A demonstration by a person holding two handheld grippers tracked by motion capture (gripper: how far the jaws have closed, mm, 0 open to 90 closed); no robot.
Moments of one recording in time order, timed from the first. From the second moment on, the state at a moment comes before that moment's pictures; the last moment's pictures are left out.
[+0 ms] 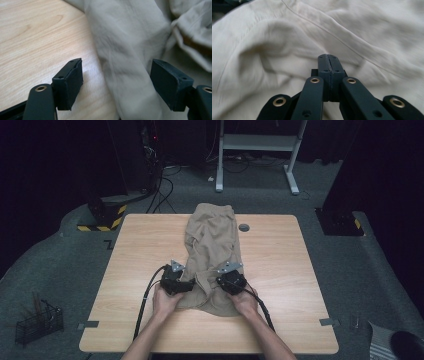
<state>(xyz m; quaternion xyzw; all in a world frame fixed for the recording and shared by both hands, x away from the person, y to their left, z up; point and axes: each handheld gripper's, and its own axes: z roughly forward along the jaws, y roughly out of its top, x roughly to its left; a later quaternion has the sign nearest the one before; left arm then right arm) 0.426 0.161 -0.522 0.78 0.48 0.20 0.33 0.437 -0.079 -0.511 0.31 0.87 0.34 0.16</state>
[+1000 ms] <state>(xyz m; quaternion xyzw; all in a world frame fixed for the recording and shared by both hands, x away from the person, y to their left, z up) 0.439 0.124 -0.523 0.78 0.48 0.20 0.34 0.458 -0.112 -0.512 0.36 0.85 0.34 0.17</state>
